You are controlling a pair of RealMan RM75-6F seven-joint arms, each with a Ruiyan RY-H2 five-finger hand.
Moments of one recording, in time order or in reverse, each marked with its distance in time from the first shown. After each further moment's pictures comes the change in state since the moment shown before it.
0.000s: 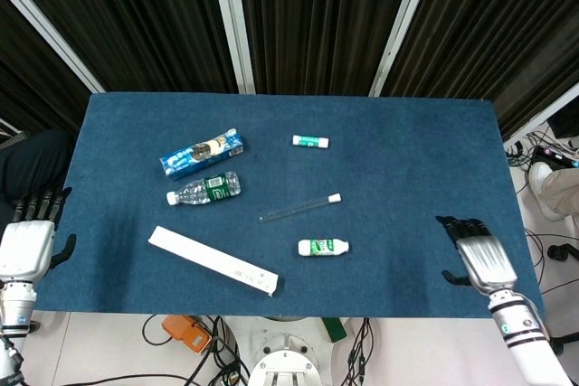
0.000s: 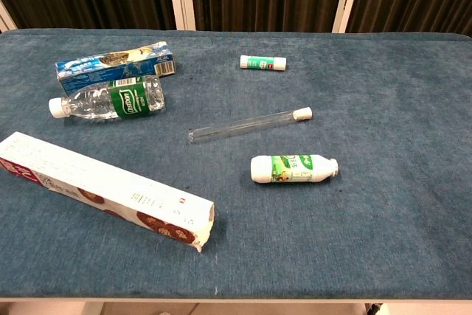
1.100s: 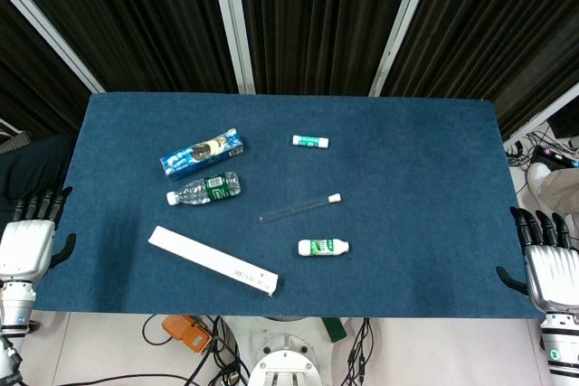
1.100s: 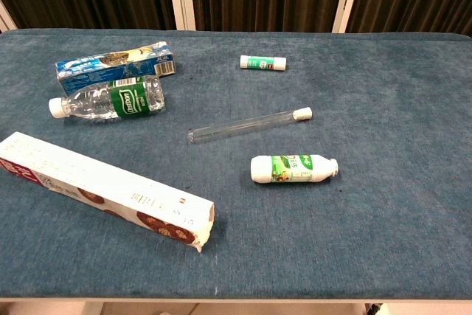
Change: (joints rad) left arm -0.003 0.003 0.003 0.009 0.014 0.001 0.002; right arm -0.201 0.048 0.007 0.012 -0.048 0.373 -0.011
